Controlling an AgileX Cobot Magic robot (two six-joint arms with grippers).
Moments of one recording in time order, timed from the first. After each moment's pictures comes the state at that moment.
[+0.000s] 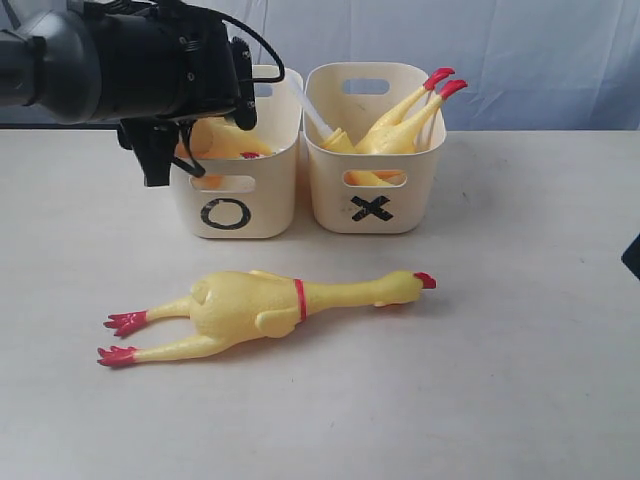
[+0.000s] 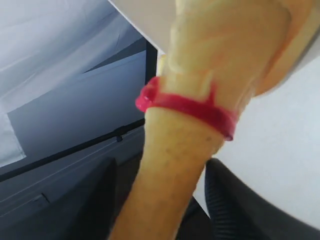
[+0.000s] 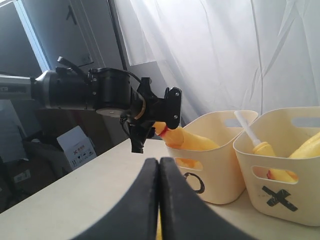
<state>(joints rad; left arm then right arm) -0.64 1.91 -1.46 1.10 1.10 0.10 0.63 0.23 -0.22 1.74 0.12 -1.46</state>
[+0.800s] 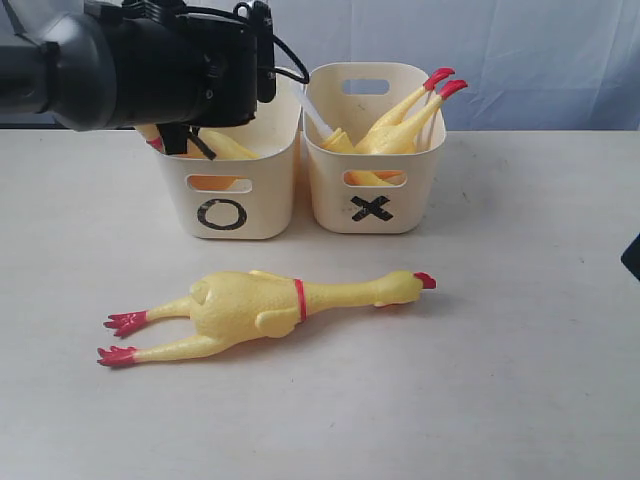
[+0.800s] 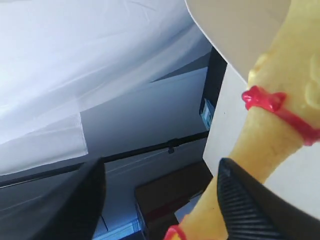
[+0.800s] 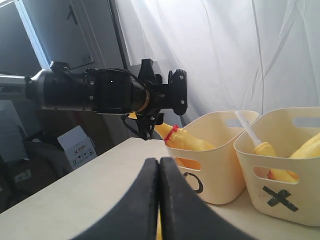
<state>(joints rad) -0.70 1.90 -1.46 1.33 1.10 -0.07 0.63 0.23 -0.22 1.74 0.12 -1.46</state>
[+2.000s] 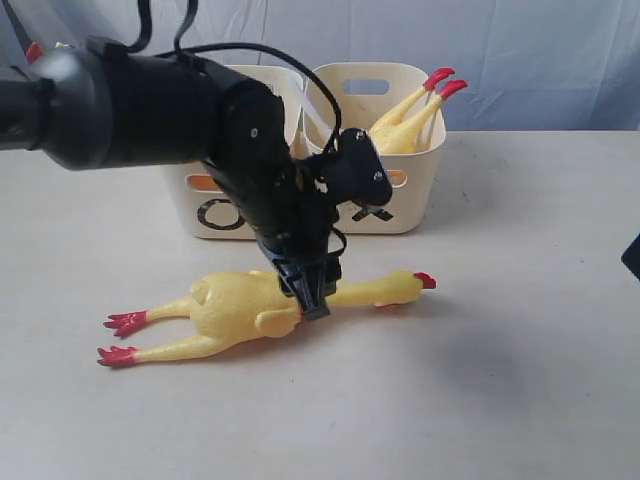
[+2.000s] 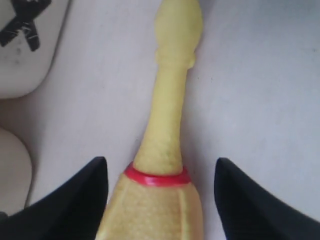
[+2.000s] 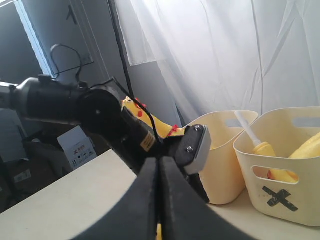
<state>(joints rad) -0.76 1.86 -1.34 -0.06 0.73 0.62 0.63 0.23 -0.22 1.74 0.12 -1.46</state>
